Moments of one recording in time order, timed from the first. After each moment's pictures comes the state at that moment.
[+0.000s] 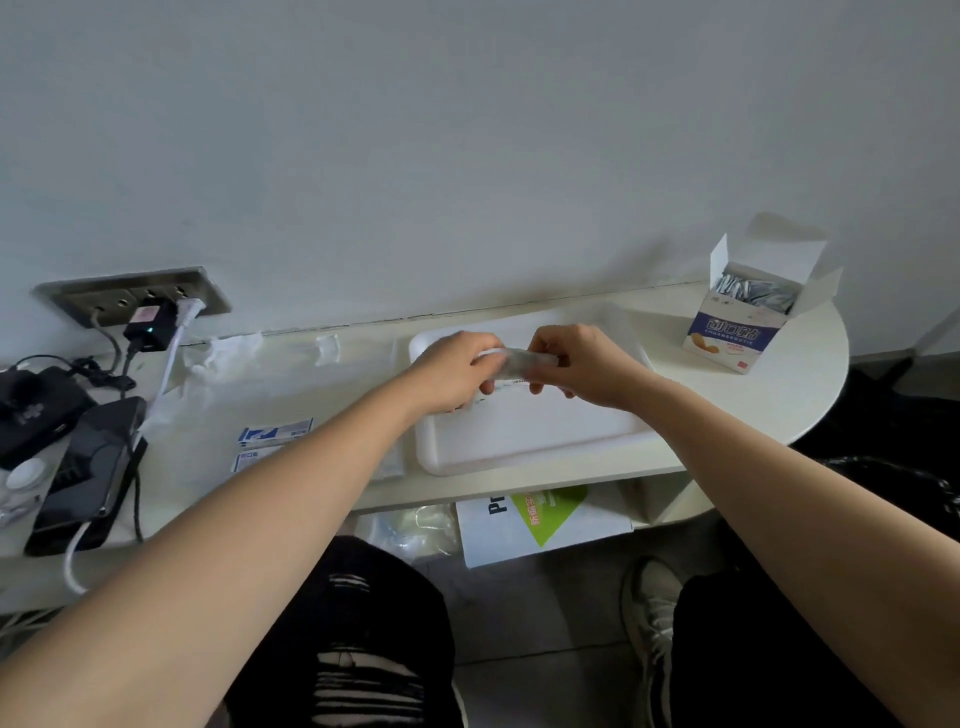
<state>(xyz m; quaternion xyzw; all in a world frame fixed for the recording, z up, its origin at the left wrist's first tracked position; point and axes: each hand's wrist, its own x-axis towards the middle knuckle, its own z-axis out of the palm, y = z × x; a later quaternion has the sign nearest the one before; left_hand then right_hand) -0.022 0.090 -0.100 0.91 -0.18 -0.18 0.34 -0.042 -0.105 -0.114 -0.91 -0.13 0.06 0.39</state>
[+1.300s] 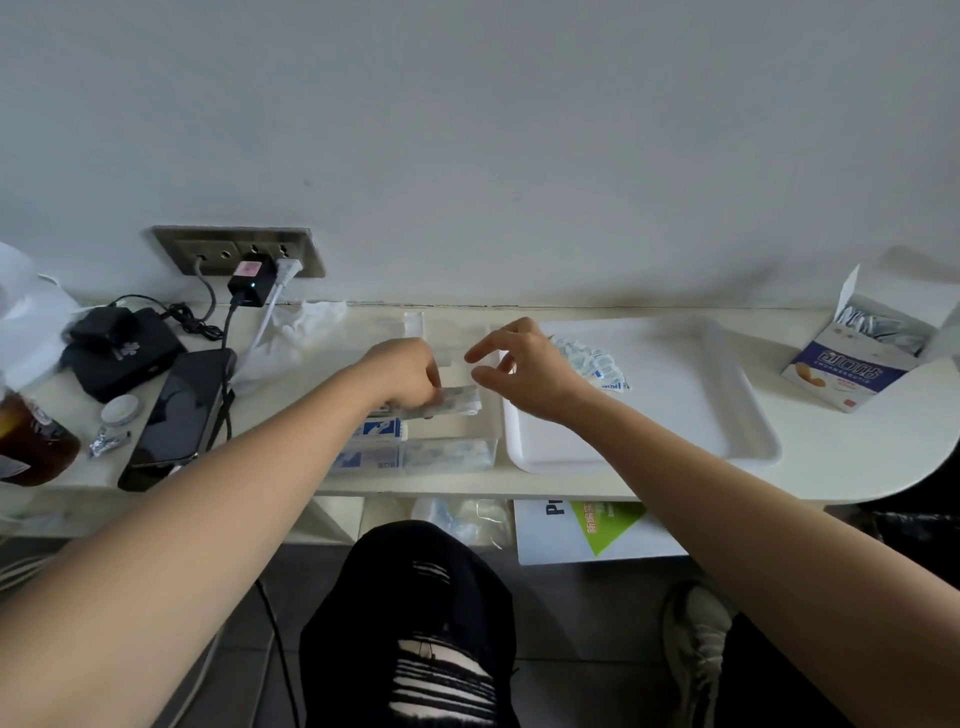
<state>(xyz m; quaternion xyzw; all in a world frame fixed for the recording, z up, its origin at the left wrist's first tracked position) -0.016 0.227 -0.090 0.96 -0.06 -0.25 0.08 -0.032 0.054 -0.112 -0.91 -0.13 0.07 0.40</state>
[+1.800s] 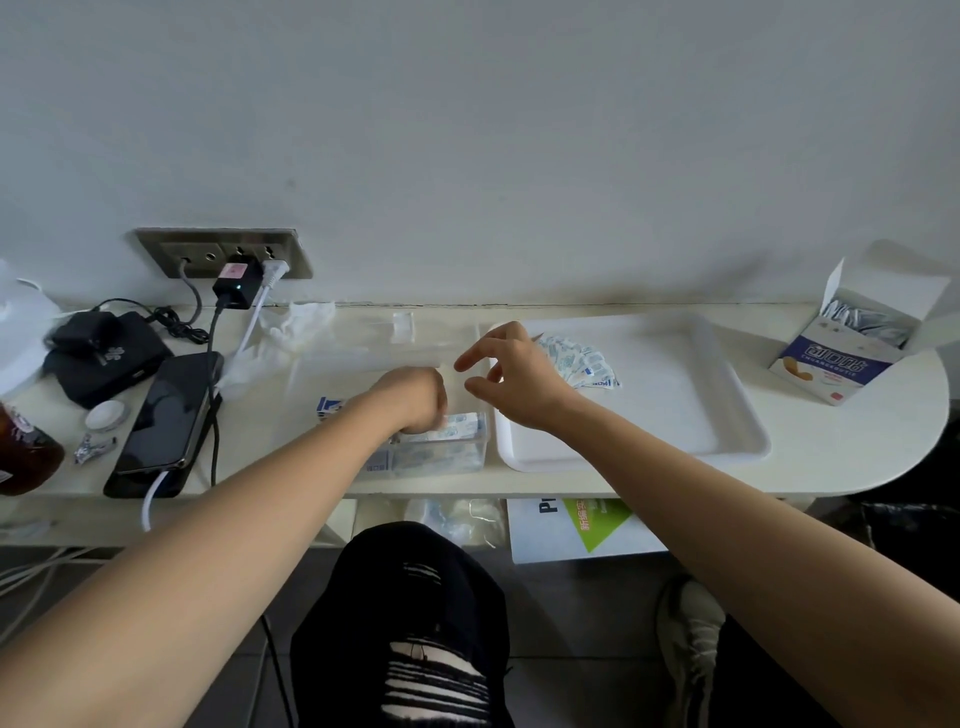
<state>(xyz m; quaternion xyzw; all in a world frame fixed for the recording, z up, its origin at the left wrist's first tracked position) -0.022 0.211 -0.123 0.96 -0.06 -0.28 0.05 -0.037 0.055 -0.117 -0.91 -0.15 0.06 0.38</state>
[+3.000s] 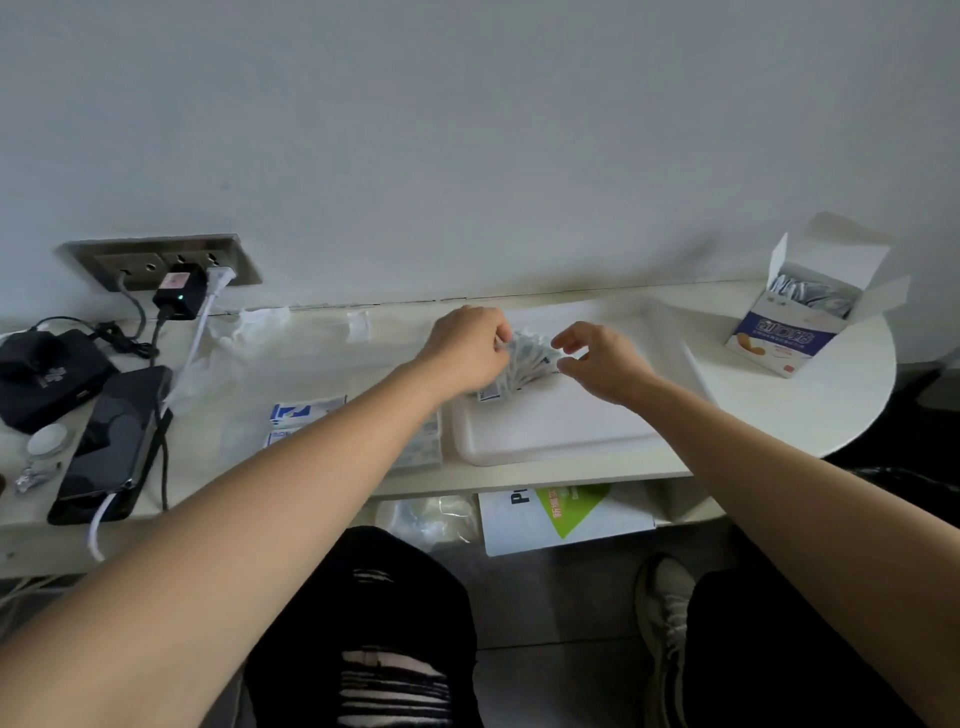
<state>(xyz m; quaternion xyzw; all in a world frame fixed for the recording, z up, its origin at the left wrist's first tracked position) -0.017 0.117 -0.088 0.96 -0.15 -0.06 0.20 -0.020 -0.070 -0.144 -0.94 0.01 0.06 0.32</state>
